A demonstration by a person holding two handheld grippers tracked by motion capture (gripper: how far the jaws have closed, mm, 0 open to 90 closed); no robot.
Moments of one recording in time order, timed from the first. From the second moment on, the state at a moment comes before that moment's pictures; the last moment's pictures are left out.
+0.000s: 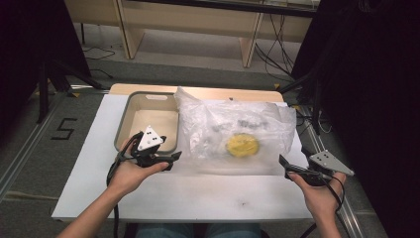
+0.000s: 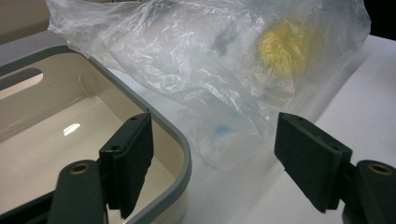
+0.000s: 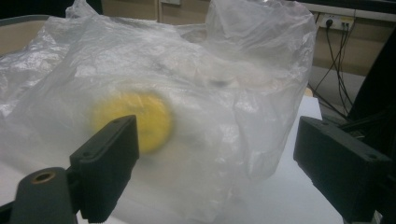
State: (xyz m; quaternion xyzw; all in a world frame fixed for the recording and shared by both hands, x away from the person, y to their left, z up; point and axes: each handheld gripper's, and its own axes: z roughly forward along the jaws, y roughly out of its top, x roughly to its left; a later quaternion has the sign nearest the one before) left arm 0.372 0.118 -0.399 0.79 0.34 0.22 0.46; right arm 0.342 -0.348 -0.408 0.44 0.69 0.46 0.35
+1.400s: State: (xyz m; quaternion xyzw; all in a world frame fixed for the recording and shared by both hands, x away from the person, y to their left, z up) left arm 0.344 0.167 -0.428 0.80 0.32 0.22 0.45; right arm 0.327 -0.354 -0.433 0.43 0.72 0.45 0.29
